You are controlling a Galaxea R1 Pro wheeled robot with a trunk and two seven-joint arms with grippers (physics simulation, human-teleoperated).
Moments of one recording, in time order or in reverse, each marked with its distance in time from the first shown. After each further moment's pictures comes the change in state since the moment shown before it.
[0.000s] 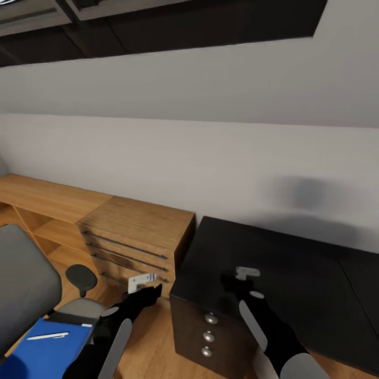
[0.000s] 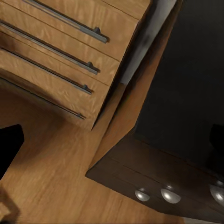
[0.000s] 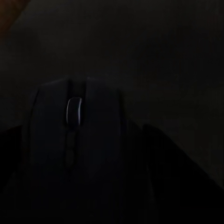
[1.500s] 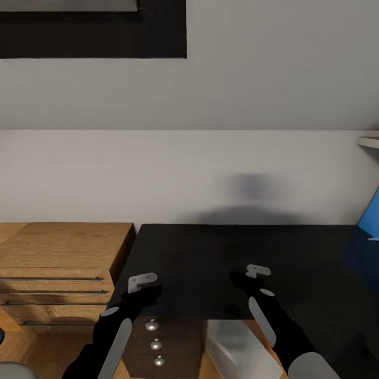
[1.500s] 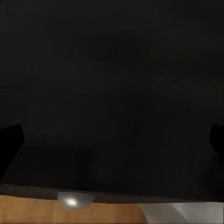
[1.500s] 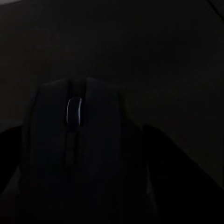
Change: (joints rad) left arm 0.000 0.000 0.000 -0.002 0.000 -0.001 -0.001; right arm 0.000 -0.033 -0.070 -0.020 -0.005 -0.001 0.002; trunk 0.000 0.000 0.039
